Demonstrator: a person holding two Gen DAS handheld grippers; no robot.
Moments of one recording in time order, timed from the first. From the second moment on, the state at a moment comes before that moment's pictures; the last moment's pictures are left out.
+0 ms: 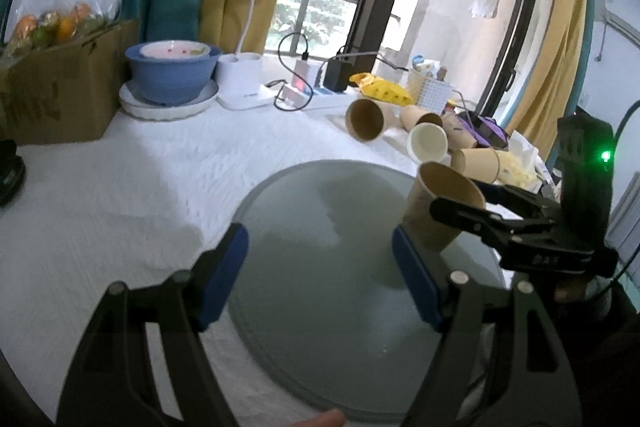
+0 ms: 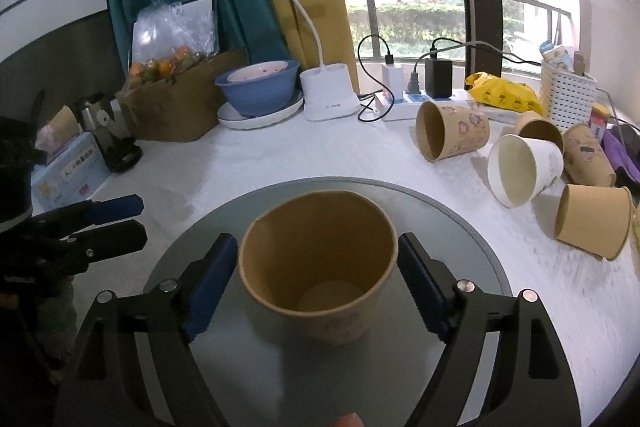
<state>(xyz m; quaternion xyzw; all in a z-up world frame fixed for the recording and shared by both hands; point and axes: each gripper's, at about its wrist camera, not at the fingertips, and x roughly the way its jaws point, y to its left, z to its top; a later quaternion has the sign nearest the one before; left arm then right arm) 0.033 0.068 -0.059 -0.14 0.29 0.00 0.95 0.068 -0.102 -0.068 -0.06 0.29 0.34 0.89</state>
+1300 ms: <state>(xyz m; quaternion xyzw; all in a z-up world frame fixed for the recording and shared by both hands) -0.049 -0.002 0.034 -0.05 0.13 0.06 0.99 -0.051 -0.154 0.032 -0.07 0.18 0.27 0.94</state>
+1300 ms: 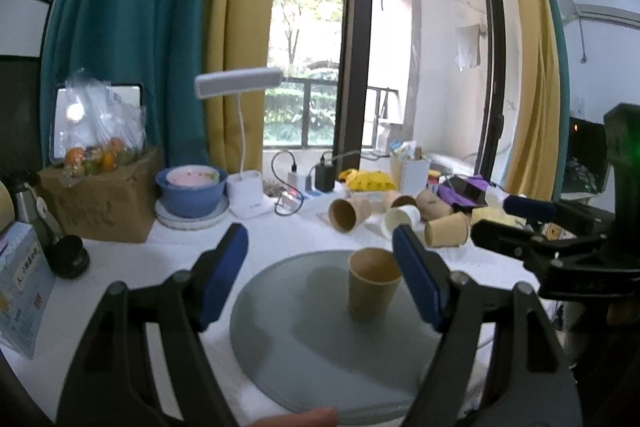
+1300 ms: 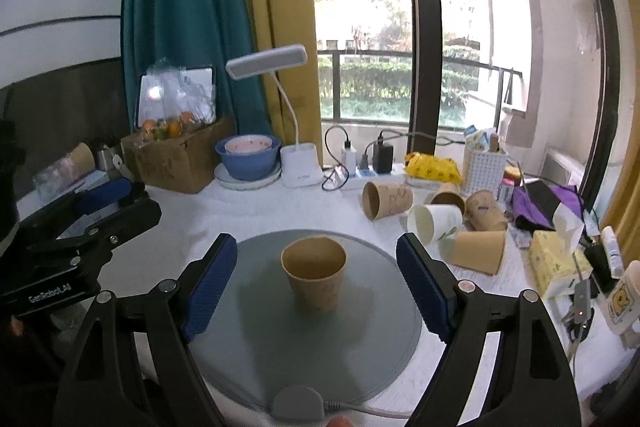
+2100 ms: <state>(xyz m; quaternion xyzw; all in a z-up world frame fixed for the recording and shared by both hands) -0.052 -0.014 0.042 -0.04 0.10 0.06 0.99 -0.051 -0.164 0.033 -0.06 0.17 0.26 0.95</state>
